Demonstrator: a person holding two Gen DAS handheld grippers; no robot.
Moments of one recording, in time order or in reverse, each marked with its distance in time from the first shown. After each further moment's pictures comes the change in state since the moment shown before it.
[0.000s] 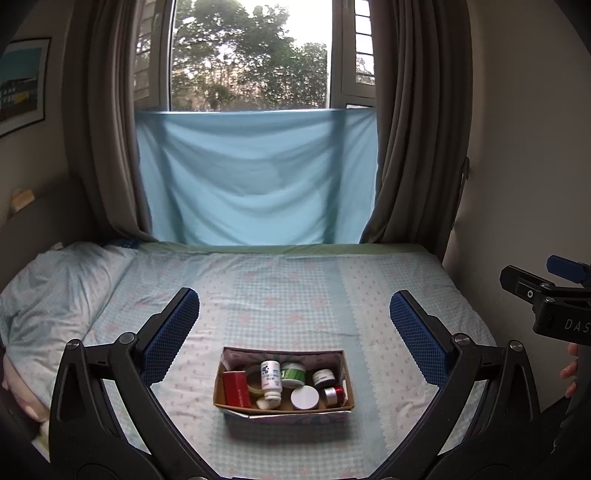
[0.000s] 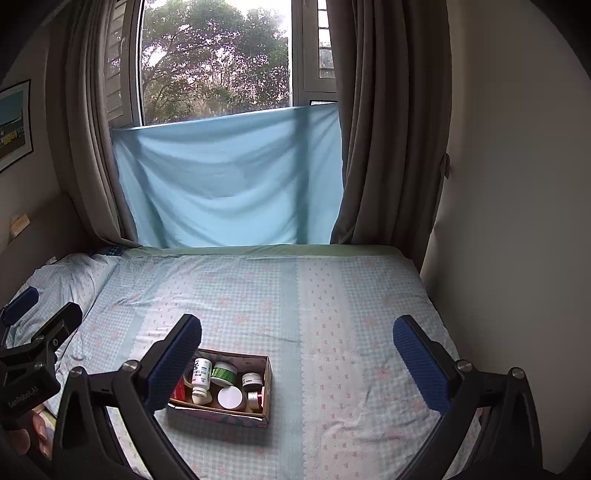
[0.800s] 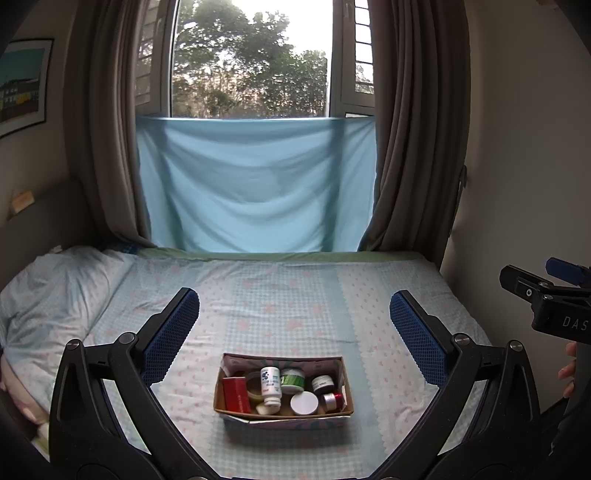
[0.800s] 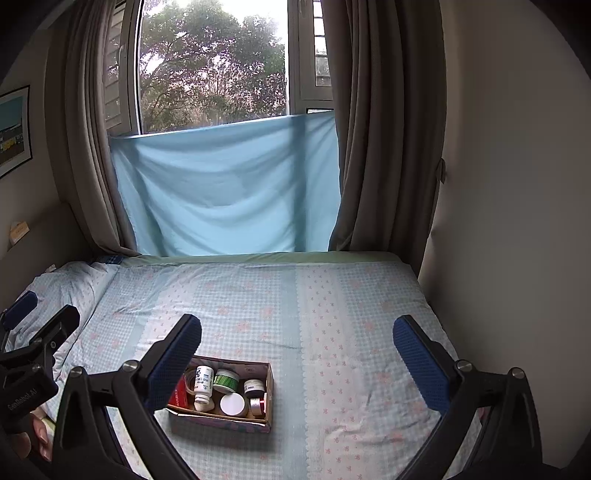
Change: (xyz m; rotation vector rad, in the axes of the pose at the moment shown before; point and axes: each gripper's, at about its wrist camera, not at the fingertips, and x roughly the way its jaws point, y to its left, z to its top) left arm -0.010 0.007 0.002 -0.008 -0.033 -0.011; right arm -0.009 -0.002 0.003 0.011 -0.030 -0.007
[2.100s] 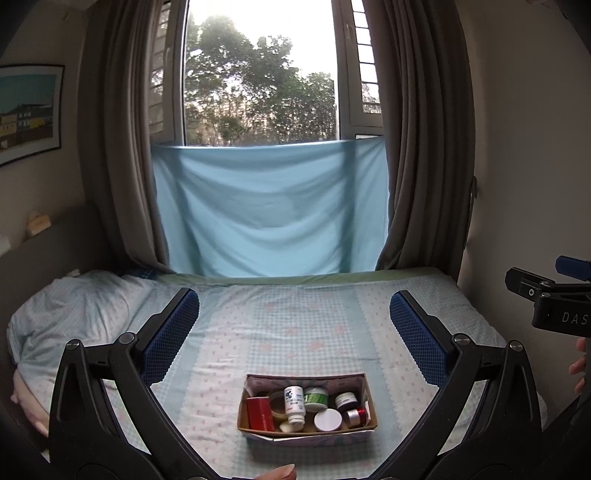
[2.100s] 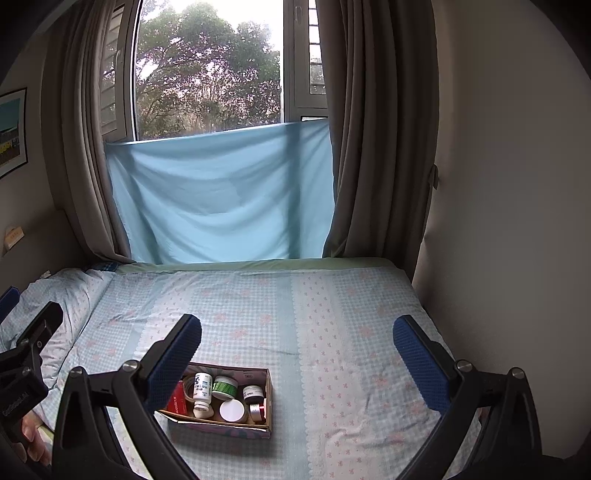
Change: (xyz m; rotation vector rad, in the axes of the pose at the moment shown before) left arm -0.020 0.004 -0.001 0.039 -0.113 0.068; right arm -0.005 0.011 0.002 0.010 -0.026 -0.028
